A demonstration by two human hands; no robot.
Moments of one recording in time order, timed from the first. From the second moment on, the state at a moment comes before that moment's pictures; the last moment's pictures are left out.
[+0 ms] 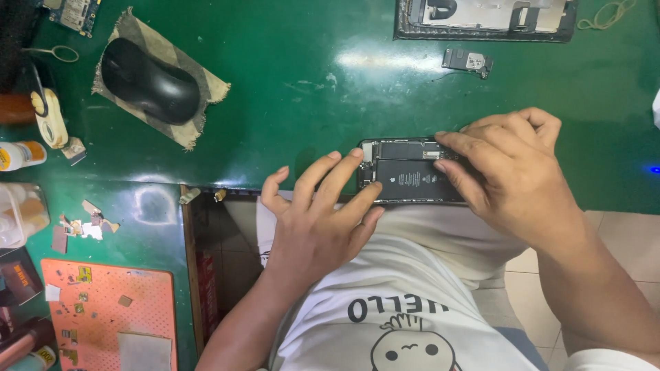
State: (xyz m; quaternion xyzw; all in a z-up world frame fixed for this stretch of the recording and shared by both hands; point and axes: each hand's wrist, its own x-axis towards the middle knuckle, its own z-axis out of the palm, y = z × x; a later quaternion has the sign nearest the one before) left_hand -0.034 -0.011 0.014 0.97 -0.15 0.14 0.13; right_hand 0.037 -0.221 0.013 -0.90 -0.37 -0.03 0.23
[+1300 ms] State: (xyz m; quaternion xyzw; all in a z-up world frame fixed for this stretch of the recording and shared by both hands) left_hand -0.023 0.002 0.013 0.94 -0.15 0.05 0.31; right_hand 0.035 -0.220 0.027 -0.87 -0.37 -0.05 0.33
